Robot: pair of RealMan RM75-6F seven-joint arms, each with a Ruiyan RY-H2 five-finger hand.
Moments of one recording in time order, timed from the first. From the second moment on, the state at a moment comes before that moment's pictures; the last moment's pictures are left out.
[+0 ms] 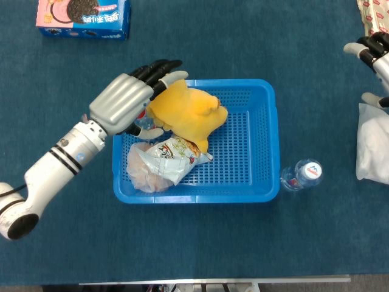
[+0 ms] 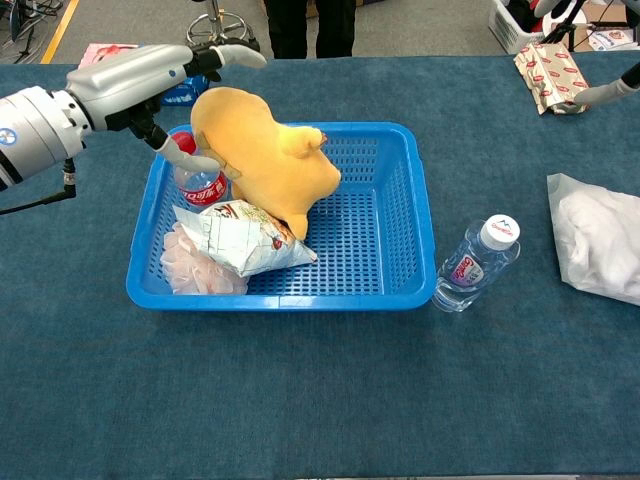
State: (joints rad) left arm -0.73 -1.25 -0.17 -1.69 1.48 0.89 -0.13; right arm 0.55 -1.01 0.13 -1.66 -1.48 1.14 -0.23
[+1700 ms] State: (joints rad) left arm -0.67 -1.12 -0.27 -1.96 1.39 1.17 -0.06; right arm 0.52 -1.02 0.12 -1.63 -1.51 1.15 -0.16
